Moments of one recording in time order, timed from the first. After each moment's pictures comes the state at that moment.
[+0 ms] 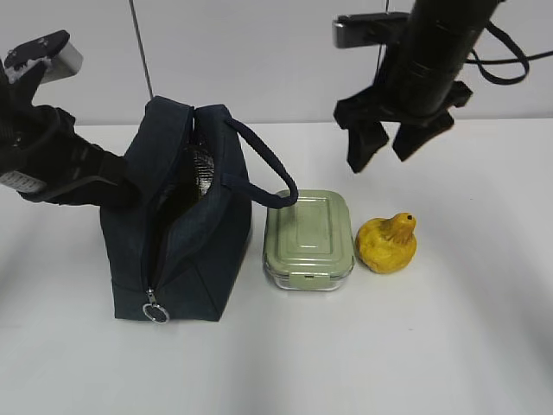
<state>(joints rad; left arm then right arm) -0.23 1.47 -0.96 -0.67 0.69 0.57 0.30 1.91 -1.69 0.10 1.16 -0.09</state>
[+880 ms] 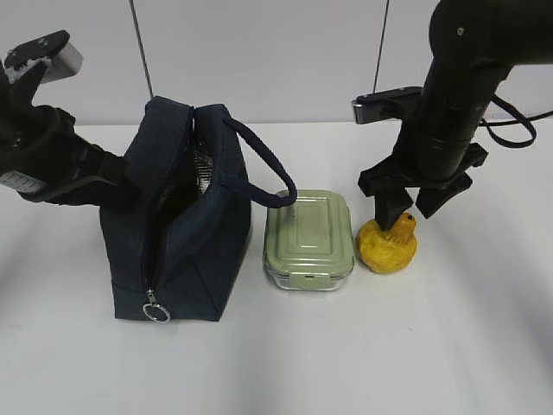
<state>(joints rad) -0.23 1.47 -0.96 -0.67 0.69 0.57 0.27 1.95 -1.50 0.05 1.06 -0.10</state>
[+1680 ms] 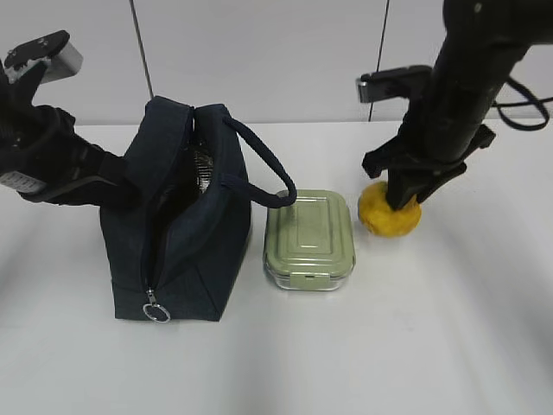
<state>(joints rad) -0.23 1.47 -0.96 -0.67 0.69 0.57 0.27 1.87 -1.50 0.06 1.05 -0.12</state>
